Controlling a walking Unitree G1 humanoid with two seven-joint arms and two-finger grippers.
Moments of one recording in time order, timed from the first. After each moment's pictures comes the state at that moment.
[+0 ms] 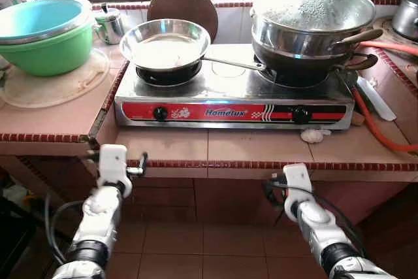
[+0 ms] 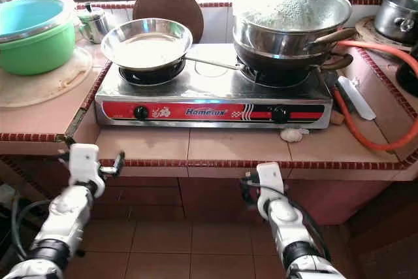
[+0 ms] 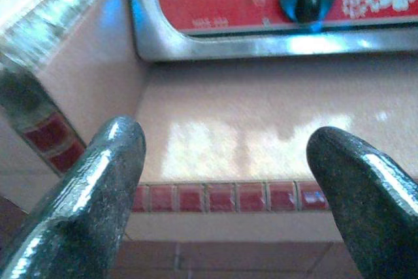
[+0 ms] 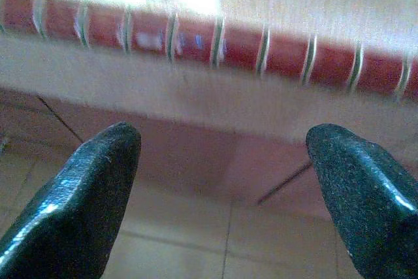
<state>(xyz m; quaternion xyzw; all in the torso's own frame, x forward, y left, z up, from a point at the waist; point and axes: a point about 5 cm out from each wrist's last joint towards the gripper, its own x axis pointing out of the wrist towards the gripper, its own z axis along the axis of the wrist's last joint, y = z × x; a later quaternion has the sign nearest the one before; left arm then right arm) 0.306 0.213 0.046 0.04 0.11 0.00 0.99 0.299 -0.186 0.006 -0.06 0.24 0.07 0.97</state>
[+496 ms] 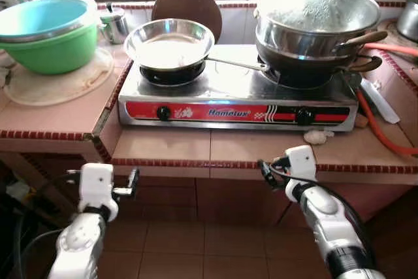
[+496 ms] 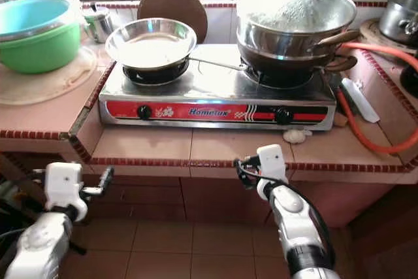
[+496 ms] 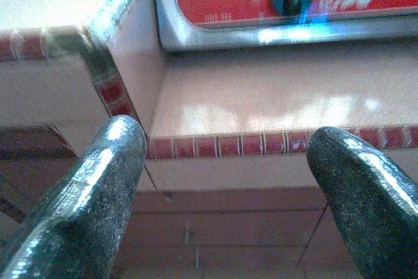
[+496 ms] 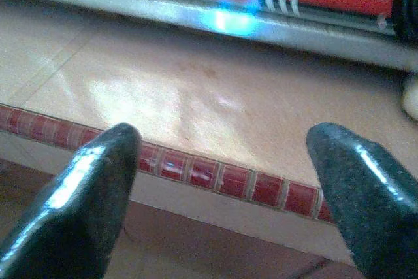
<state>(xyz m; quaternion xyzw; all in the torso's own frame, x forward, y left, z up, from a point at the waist) 0.236 0.216 0.072 0.05 0.10 0.00 0.99 0.302 -0.180 0.057 -0.04 0.12 0.13 0.98</state>
